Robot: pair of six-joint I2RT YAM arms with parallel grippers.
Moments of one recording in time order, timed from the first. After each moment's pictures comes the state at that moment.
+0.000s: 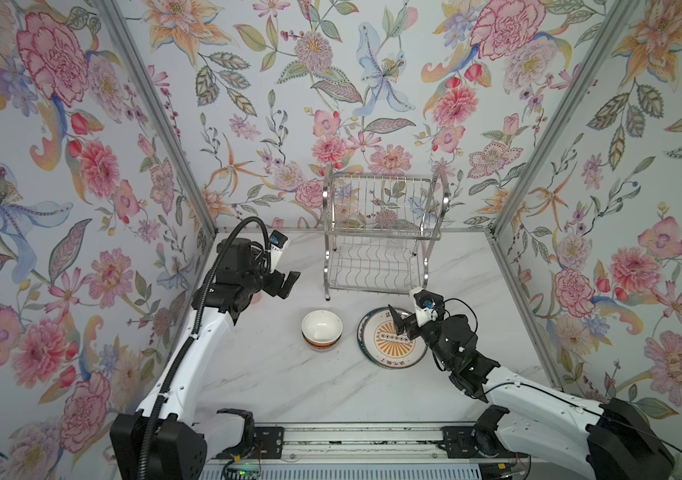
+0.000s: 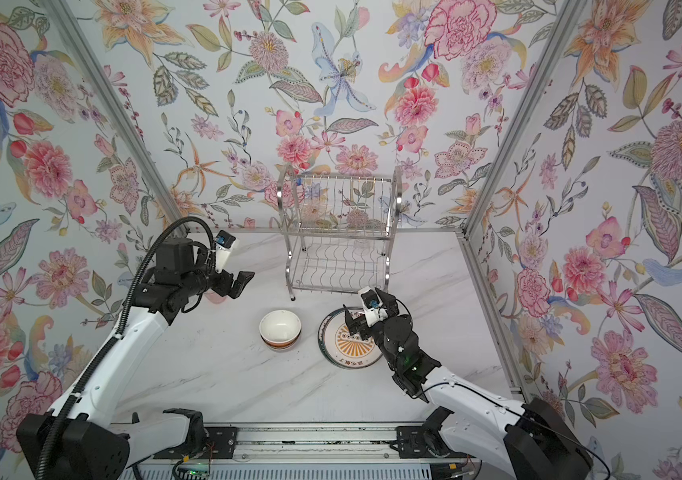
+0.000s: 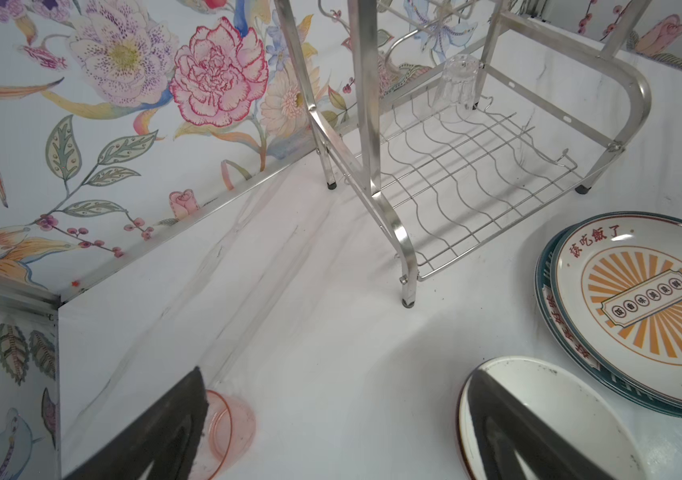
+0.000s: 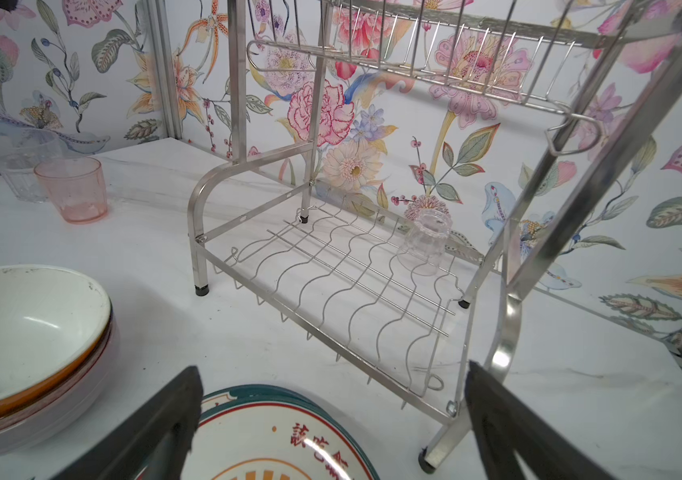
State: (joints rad) left arm -0.14 1.17 1.06 -0.45 0.31 0.37; right arm 0.72 1.08 0.37 0.60 0.26 -0.14
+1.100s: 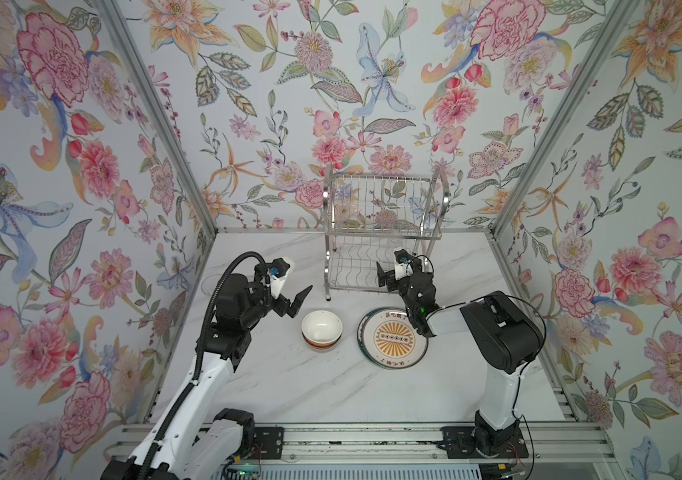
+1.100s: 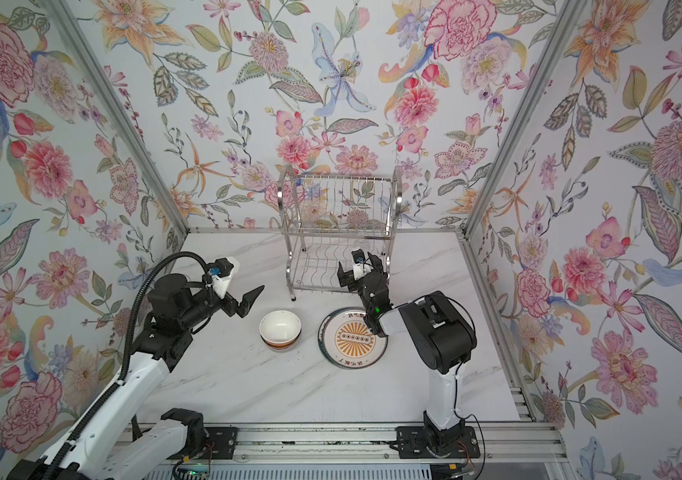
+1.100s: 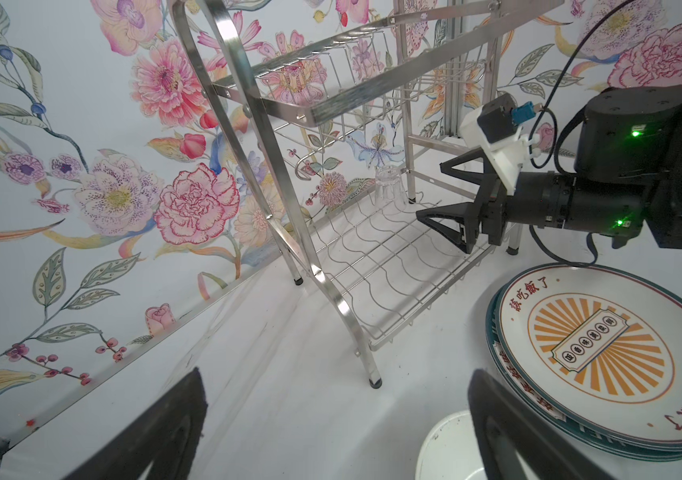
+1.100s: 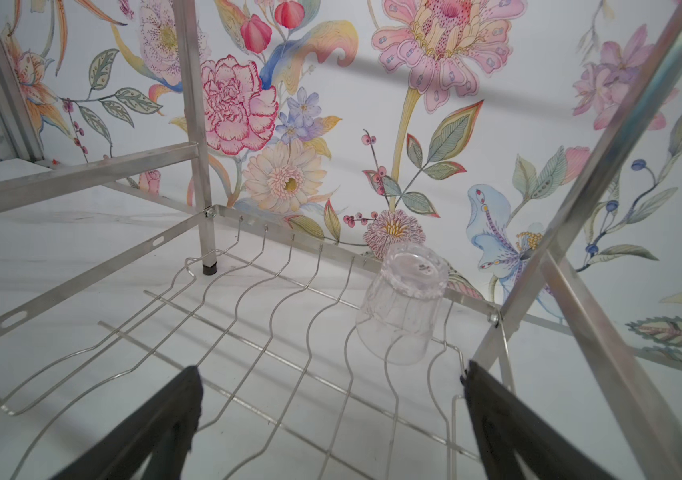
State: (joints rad) left arm -0.20 0.94 0.73 -0.01 0.44 0.33; right arm 0.48 1.96 0.87 1.05 0.19 -0.14
